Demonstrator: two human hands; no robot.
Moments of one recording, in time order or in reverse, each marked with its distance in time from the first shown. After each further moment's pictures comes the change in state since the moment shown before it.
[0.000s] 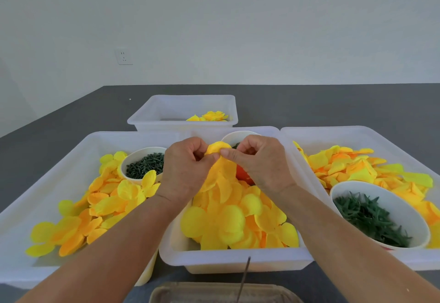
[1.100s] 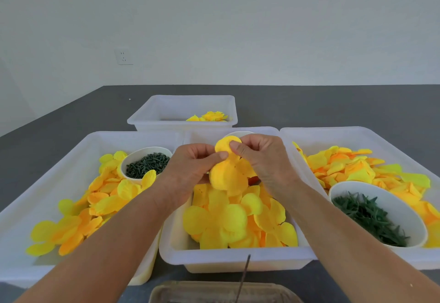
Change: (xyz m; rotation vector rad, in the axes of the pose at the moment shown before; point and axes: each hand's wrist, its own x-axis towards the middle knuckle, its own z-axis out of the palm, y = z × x) left_hand 0.002 0.004 -0.004 -0.527 -0.399 -0.358; right_hand 0.005 0.003 -0.005 0.159 -0.090 0.089
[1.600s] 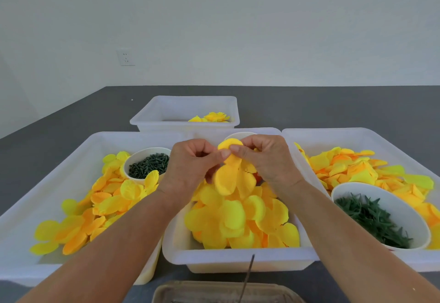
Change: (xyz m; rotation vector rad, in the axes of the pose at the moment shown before) left_hand 0.000 -0.004 0.001 0.084 0.156 0.236; right_hand -0.001 -0.002 -0.002 0.012 -0.037 -0.083
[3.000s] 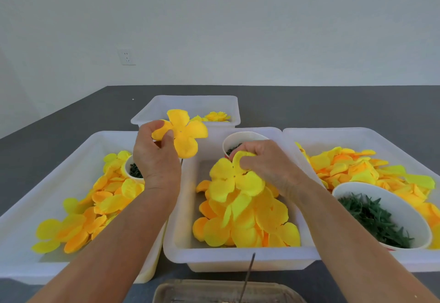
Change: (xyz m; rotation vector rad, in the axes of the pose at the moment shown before) left_hand 0.013 0.000 -0.021 0.245 0.769 0.120; right_hand 0.003 0.000 -0.006 -0.270 -0.182 0.222
